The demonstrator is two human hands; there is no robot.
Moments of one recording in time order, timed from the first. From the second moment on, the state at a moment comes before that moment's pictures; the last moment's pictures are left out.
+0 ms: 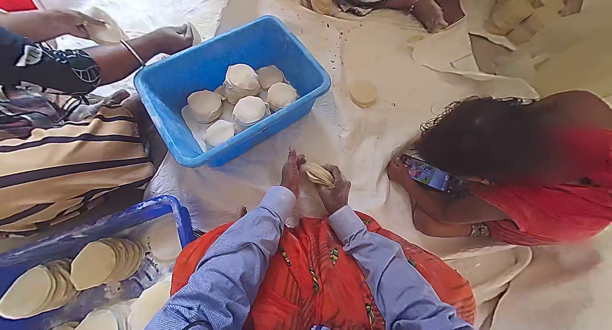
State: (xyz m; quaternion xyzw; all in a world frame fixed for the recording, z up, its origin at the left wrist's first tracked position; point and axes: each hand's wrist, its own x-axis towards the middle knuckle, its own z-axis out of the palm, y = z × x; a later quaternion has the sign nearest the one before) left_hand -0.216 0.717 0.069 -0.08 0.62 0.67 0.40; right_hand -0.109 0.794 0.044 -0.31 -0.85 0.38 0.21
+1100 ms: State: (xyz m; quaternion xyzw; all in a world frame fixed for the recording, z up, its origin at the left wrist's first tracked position) left_hand -0.216 0.723 0.066 -0.07 0.63 0.66 0.40; right_hand -0.116 0.795 0.049 -0.34 -0.86 0.38 0.09
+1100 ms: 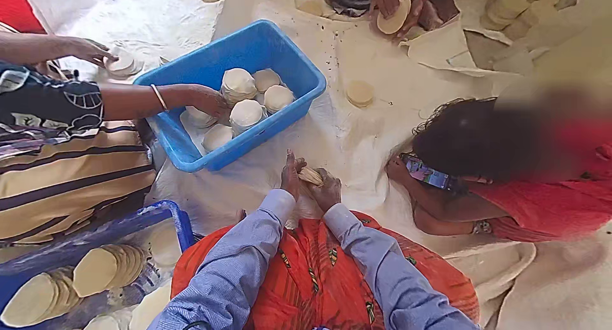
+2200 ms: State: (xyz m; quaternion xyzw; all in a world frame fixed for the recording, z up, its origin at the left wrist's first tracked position) left_hand -0.217 0.721 0.066 -0.08 0.63 0.67 0.39; right_hand -0.111 0.790 0.038 -0.34 -0.83 0.40 0.18
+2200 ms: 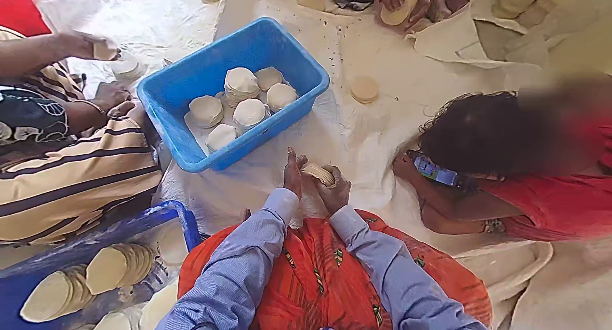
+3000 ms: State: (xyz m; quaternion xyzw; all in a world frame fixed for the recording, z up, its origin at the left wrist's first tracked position) left_hand -0.213 0.723 0.068 -0.05 0.64 0.66 0.39; right_hand -0.115 0.792 0.031 -0.33 -0.82 0.43 0.20
